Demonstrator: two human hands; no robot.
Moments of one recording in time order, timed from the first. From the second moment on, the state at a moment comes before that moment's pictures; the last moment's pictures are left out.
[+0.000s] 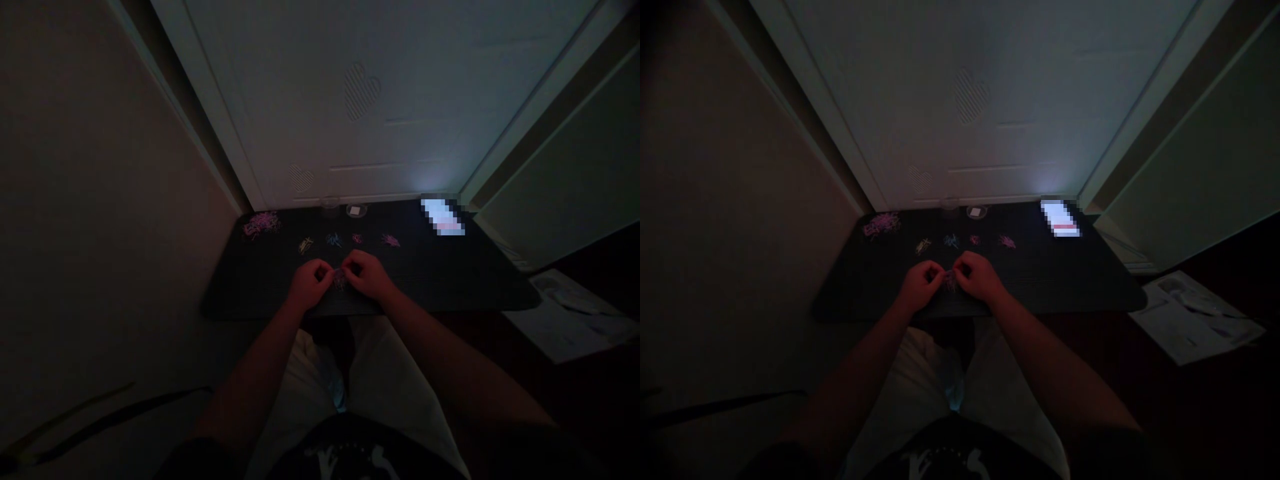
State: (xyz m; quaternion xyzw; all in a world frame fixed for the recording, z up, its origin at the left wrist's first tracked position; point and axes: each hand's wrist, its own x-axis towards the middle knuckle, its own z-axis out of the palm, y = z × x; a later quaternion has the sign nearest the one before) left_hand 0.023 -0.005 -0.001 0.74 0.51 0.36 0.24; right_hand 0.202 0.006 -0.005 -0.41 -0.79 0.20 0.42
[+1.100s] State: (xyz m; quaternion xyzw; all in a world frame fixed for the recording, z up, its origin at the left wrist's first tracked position) left_hand 0.022 -0.004 -0.002 0.74 0.51 0.36 0.25; right_hand 0.201 0.005 -0.002 -0.41 -0.79 0.19 0.41
